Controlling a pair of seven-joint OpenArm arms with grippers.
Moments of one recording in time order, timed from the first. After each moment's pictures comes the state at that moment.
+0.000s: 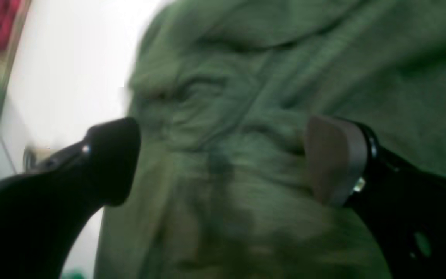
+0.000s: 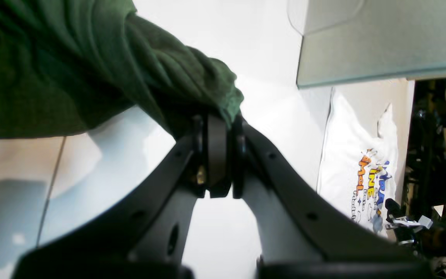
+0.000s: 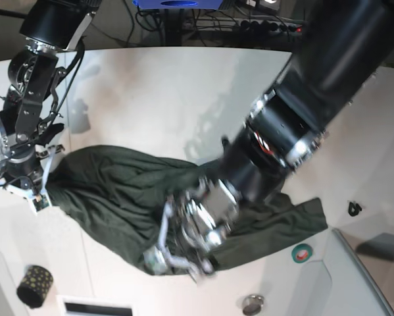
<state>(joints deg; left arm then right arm) -47.8 6.1 46.9 18.5 2.9 -5.3 9.1 0.8 -4.9 24.2 96.2 -49.7 30.8 -26.3</state>
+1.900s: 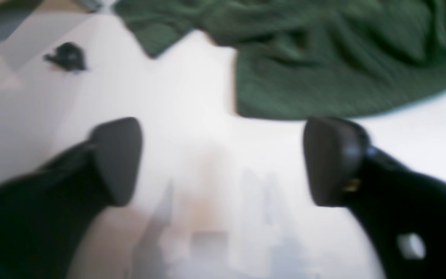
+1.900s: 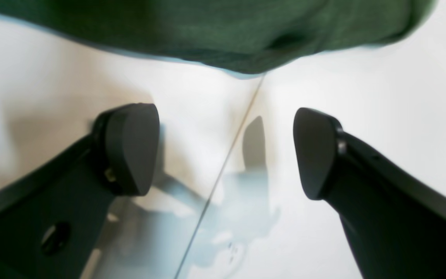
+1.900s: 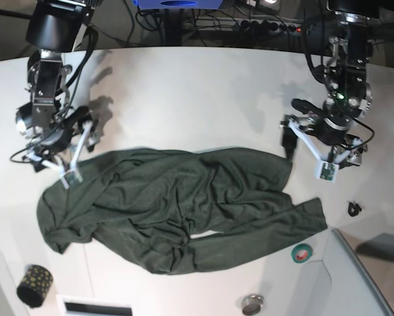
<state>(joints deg) 12.3 -20.6 -3.4 96.2 -4.7 -8.3 33.7 2.3 -2.0 21.6 75.8 -30.9 32.3 -26.8</state>
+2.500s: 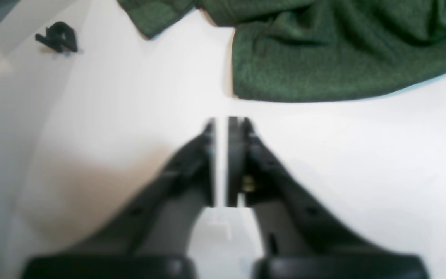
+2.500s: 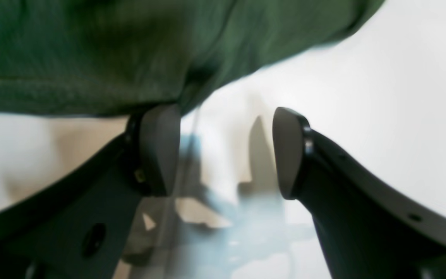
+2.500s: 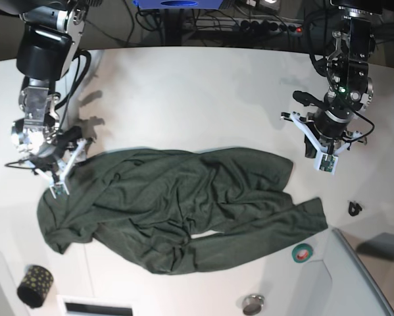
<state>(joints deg) 14.4 -20.9 -3.6 96.1 -5.6 -8.5 33.8 10.0 1.2 23.6 59.7 -26.5 28.5 -24.7</state>
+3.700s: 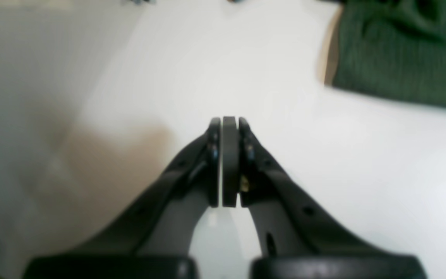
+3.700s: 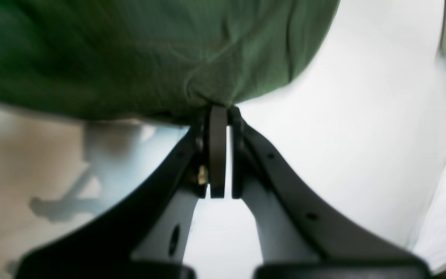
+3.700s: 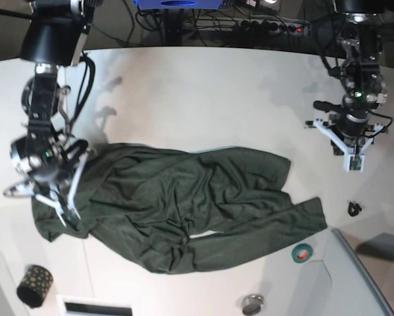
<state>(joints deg) 12.7 -17.8 -12.7 91.6 -4.7 -7.6 33.8 6.8 -1.3 11.7 88.5 -26.3 28.8 -51.7</state>
